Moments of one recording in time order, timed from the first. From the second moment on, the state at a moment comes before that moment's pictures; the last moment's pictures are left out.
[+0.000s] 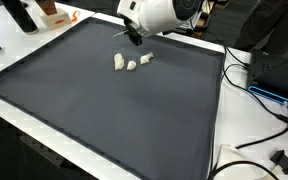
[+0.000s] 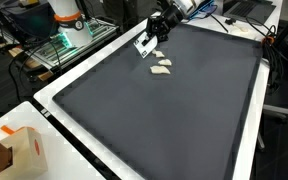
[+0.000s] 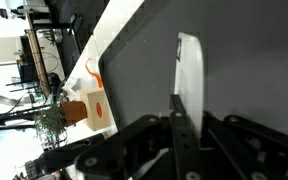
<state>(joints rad) 0.29 0.51 0.07 -1.83 -0.58 1.54 1.13</state>
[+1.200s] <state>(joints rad) 0.33 0.51 0.11 -1.84 -0.75 1.63 0.92</state>
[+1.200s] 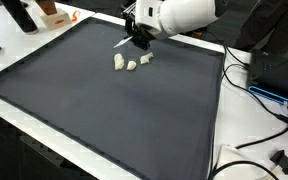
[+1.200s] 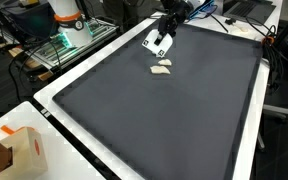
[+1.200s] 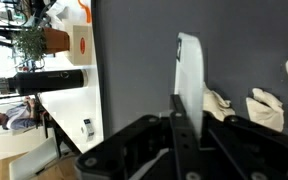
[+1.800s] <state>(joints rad) 0.33 0.45 0.13 -1.92 -0.88 1.81 0.88</state>
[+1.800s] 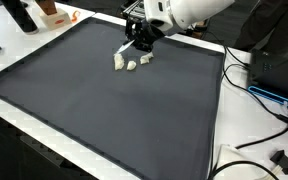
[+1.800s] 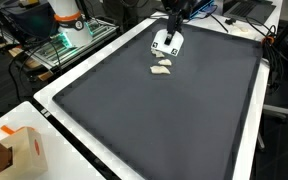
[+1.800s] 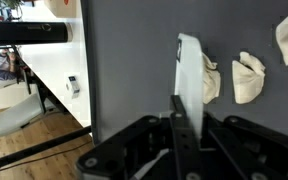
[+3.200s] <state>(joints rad) 0.27 0.24 0.15 -2.15 -0.83 2.17 0.50</state>
